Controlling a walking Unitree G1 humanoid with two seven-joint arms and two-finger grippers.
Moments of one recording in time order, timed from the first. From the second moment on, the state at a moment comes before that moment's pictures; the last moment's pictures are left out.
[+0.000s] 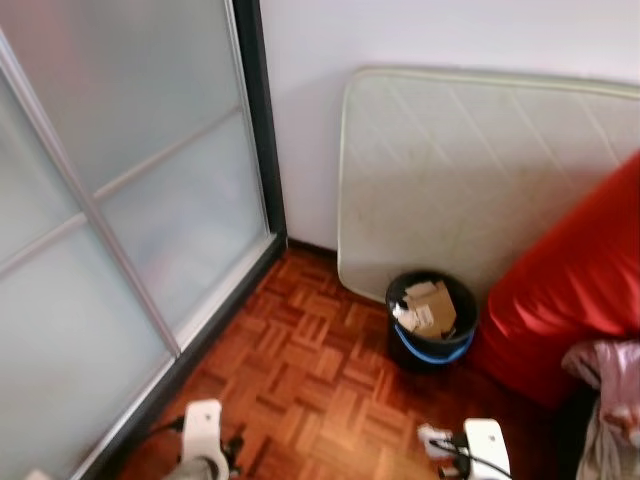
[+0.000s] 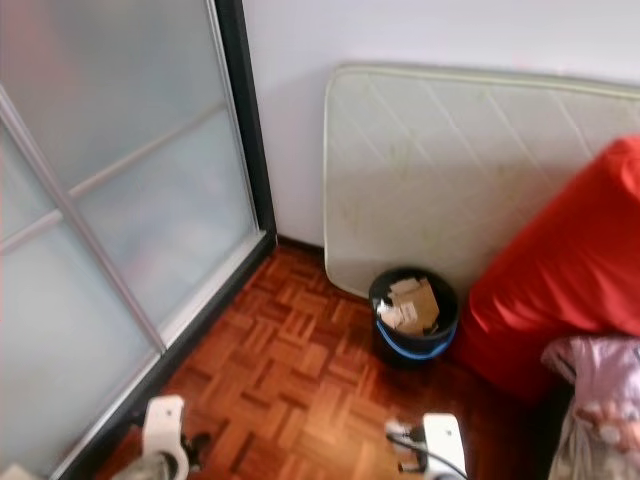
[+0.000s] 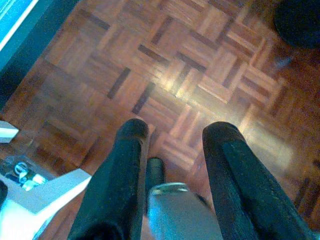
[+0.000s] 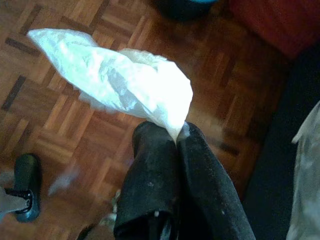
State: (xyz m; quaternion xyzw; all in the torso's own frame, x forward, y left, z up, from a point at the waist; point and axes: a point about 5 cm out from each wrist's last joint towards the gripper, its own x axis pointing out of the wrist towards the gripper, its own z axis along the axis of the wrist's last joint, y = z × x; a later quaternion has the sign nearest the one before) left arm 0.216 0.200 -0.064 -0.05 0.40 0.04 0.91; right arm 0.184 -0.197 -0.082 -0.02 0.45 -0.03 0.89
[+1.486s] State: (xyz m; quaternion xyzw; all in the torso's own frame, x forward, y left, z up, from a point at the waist) left arm 0.213 0.214 -0.063 -0.04 0.40 0.05 0.92; right arm 0.192 -0.188 -0.080 0.00 0.45 -0.02 0.89
